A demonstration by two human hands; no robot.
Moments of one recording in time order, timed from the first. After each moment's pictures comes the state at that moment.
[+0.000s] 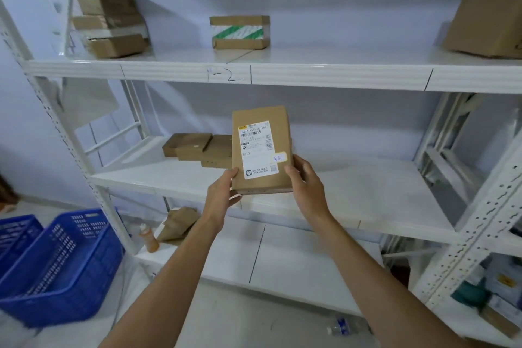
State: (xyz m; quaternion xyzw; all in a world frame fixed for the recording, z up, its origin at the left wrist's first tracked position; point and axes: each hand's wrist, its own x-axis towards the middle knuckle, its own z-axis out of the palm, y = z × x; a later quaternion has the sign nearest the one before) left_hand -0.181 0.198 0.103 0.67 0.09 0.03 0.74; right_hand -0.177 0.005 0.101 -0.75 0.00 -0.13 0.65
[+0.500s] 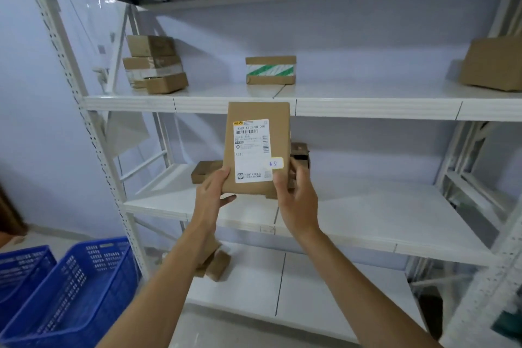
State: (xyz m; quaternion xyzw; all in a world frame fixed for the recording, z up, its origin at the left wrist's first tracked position) left_hand -0.208 0.339 0.170 0.66 0.01 0.13 0.74; right_hand -0.214 0.162 0.156 -0.76 -0.07 -0.29 0.58
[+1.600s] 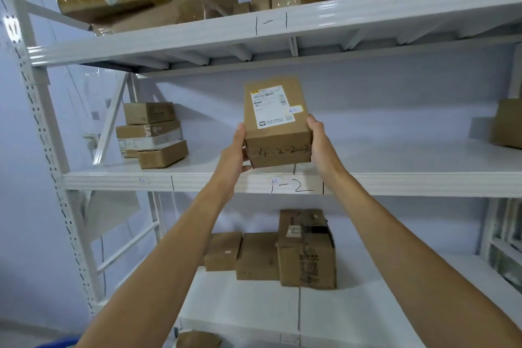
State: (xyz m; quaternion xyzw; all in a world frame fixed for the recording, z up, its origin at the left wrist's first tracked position) left_hand -0.007 0.341 0.362 0.71 -0.15 0.13 0.67; right_hand -0.013 0.156 0.365 -0.72 -0.18 -0.22 0.64
